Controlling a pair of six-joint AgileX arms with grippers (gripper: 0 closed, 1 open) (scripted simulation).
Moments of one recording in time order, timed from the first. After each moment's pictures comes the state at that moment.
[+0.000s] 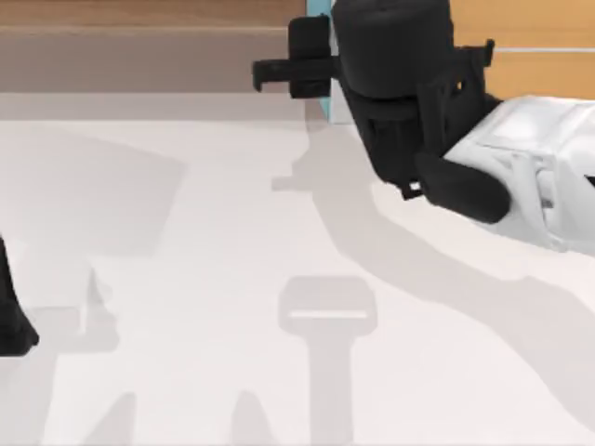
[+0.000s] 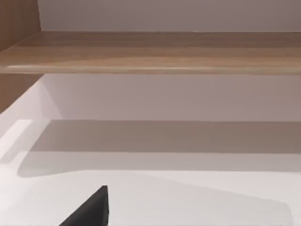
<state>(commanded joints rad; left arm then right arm) 0.00 0.00 0.00 0.00 0.00 0.00 0.81 1.69 1.22 0.14 0.67 0.24</state>
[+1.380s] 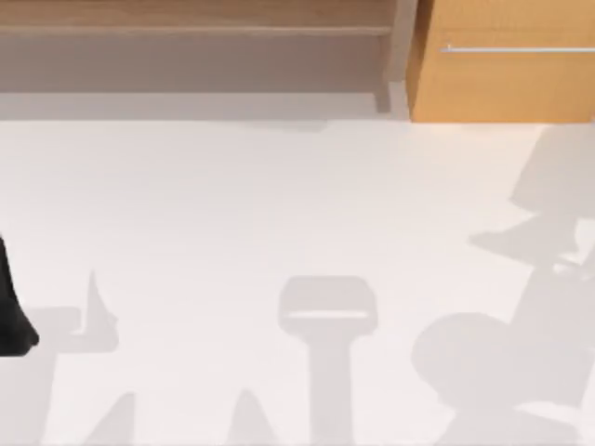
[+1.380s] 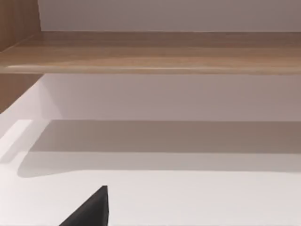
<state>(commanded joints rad) 0.00 0.00 0.00 0.00 0.00 0.00 -0.33 1.53 0.78 0.35 -0.04 1.26</state>
